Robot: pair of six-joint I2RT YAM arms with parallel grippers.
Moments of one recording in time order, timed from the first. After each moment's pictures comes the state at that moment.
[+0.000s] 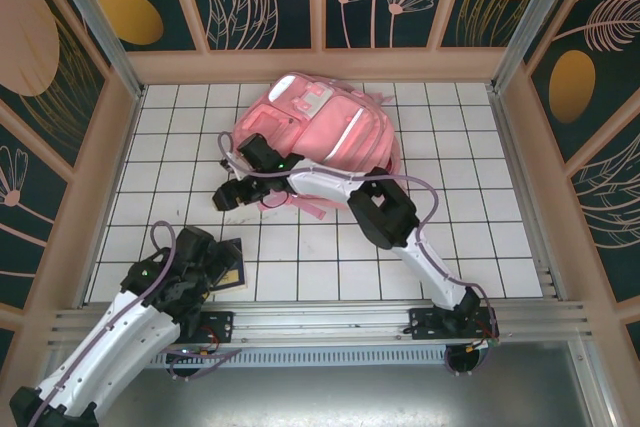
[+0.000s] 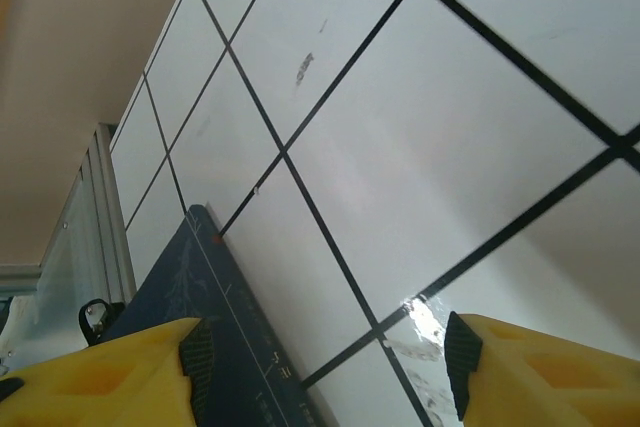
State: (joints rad) left arm -0.51 0.49 0.39 -1.05 0.07 -1.34; right arm 0.97 2.43 1.96 -0.32 -0.63 0.46
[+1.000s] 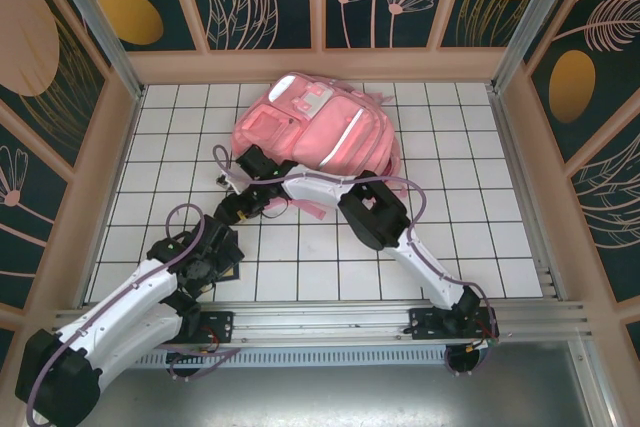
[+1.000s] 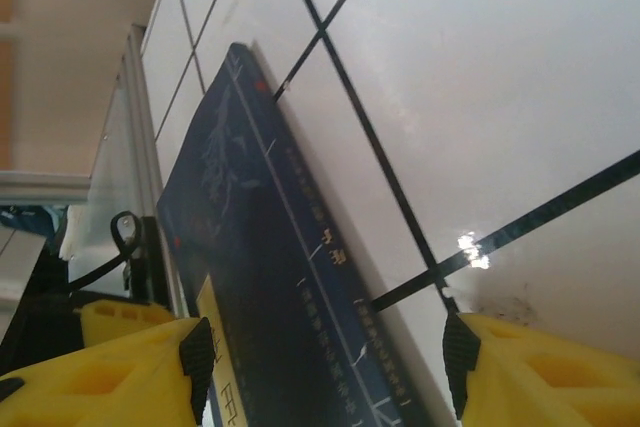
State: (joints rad) left arm -0.51 0.82 0.40 -0.90 -0.07 -1.23; right arm 0.98 2.50 1.98 -0.38 -0.84 0.39
